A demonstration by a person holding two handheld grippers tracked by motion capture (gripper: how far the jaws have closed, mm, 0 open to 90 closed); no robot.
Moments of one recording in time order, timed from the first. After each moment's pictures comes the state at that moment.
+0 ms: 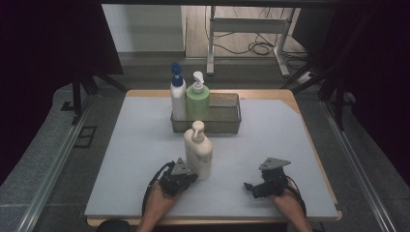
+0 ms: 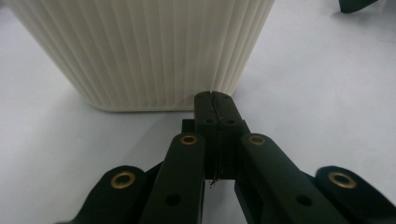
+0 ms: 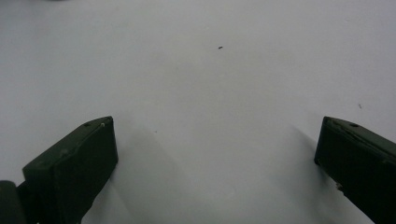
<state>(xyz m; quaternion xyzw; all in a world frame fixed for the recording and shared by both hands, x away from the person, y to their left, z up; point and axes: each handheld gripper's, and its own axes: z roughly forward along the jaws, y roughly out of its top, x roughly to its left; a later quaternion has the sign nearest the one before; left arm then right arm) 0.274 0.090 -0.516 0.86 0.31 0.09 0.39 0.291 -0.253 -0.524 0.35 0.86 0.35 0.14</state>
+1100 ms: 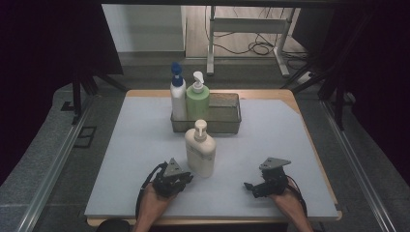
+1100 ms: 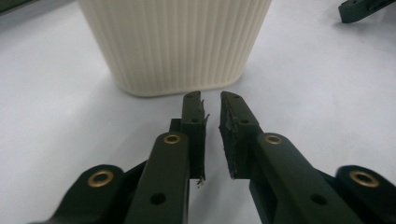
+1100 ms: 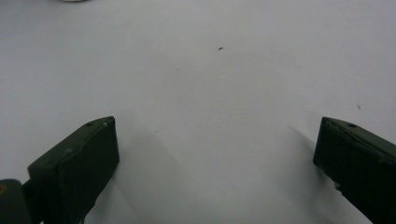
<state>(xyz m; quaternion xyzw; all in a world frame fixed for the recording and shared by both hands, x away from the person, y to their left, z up) 0.261 0.110 -0.505 0.85 0.34 0.11 0.39 0.291 -0.254 -0.522 0.35 0.86 0.35 0.14</state>
